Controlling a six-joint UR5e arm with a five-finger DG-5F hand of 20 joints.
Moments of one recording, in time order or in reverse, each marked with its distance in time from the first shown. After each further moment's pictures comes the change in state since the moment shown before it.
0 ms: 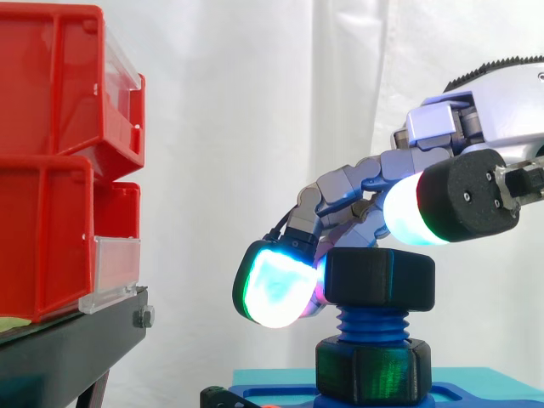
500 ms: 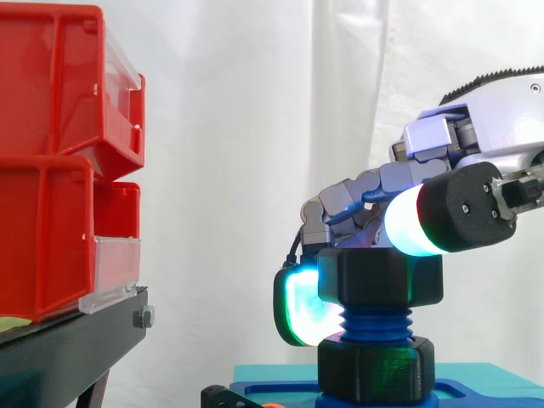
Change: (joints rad) arm -0.015 0.000 -0.001 0.002 -0.013 0.000
